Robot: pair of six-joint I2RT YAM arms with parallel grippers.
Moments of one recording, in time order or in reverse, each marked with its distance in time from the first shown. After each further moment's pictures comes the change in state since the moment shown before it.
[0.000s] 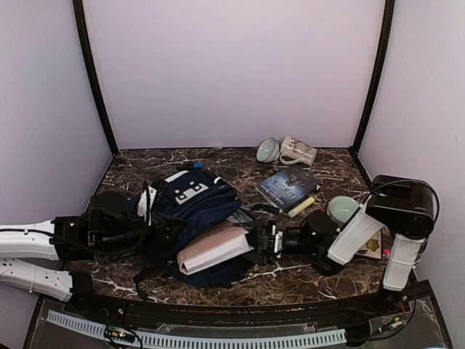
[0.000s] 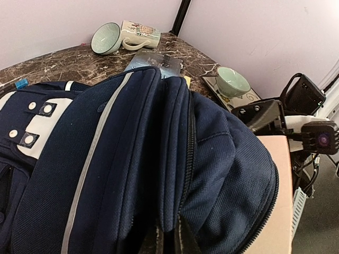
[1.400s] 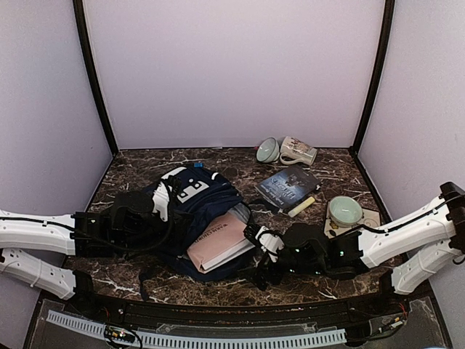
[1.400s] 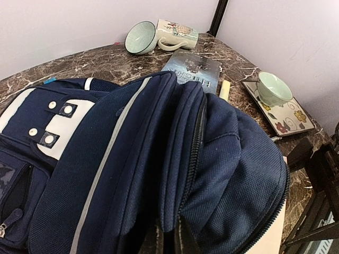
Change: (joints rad) left arm -0.009 0.206 0.069 0.057 -0.211 -0.002; right arm 0.283 -0.450 0.100 -1.271 0.710 0.722
